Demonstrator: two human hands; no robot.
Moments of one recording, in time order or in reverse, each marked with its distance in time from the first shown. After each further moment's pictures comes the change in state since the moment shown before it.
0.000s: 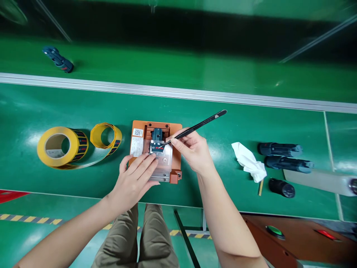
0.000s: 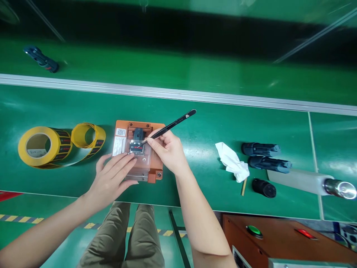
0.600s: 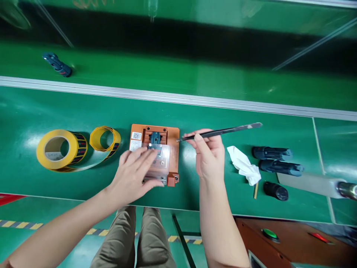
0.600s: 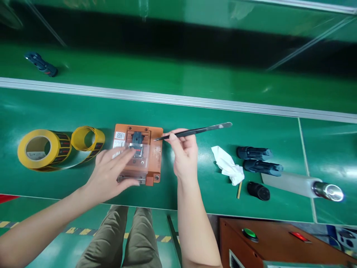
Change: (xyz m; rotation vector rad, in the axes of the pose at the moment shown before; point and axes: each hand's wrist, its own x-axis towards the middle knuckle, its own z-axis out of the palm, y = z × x) left_hand 0.030 -0.010 -0.009 -0.014 -0.091 -0.069; right_hand -0.011 -0.008 -0.013 0.030 0.390 -0.081
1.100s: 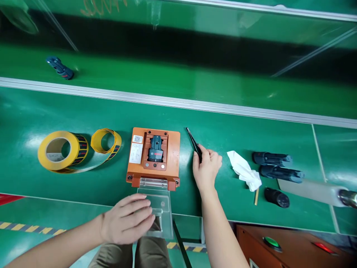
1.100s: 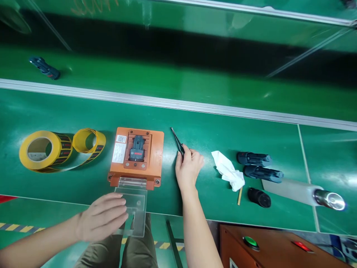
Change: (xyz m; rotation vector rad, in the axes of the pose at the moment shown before) left_hand -0.081 0.014 0.018 -0.262 0.285 0.451; right_hand -0.022 0.073 -0.064 -1.158 0.149 -0.282
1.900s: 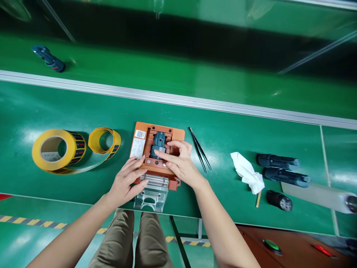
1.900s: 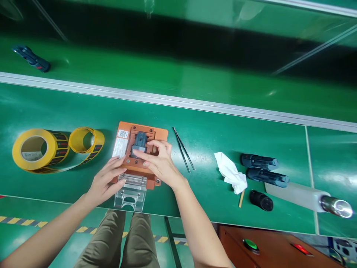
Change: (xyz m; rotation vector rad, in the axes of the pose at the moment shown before) left_hand 0.006 -0.060 0.023 -0.089 0.053 -0.456; right_hand 0.024 -0.064 0.001 0.384 -0.520 -0.536
